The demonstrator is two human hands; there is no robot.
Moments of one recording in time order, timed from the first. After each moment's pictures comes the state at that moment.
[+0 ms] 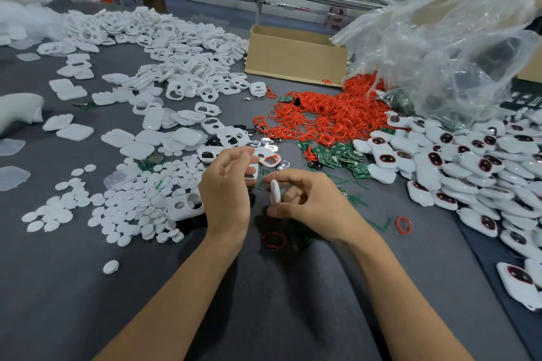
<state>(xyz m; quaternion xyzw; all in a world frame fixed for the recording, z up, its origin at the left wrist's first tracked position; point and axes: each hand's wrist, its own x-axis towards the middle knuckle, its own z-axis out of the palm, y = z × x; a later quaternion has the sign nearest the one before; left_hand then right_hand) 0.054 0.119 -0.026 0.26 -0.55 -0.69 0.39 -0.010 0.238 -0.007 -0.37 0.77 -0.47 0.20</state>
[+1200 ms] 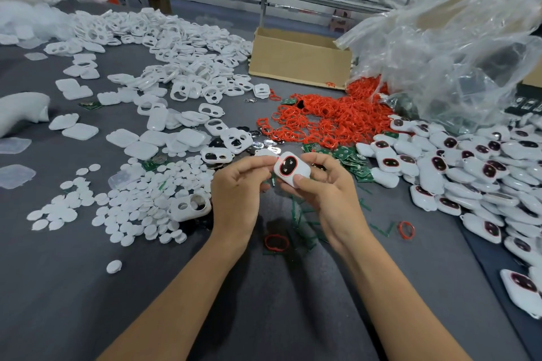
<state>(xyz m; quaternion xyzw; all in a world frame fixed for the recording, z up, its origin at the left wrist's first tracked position) 0.060 0.124 -0.021 0.21 -0.59 -0.70 0.34 -0.009 0.232 -0.010 -0.16 0.58 -0.78 0.20</state>
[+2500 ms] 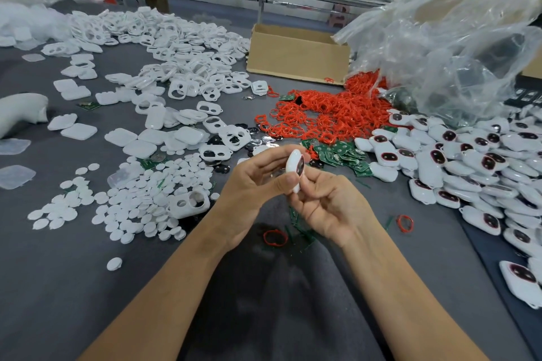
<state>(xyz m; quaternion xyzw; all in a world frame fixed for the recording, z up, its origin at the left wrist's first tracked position) 0.062 0.115 -0.024 -0.06 -0.56 -0.81 0.17 -0.006 0.239 -0.001 -0.13 0.42 -0.79 0.43</state>
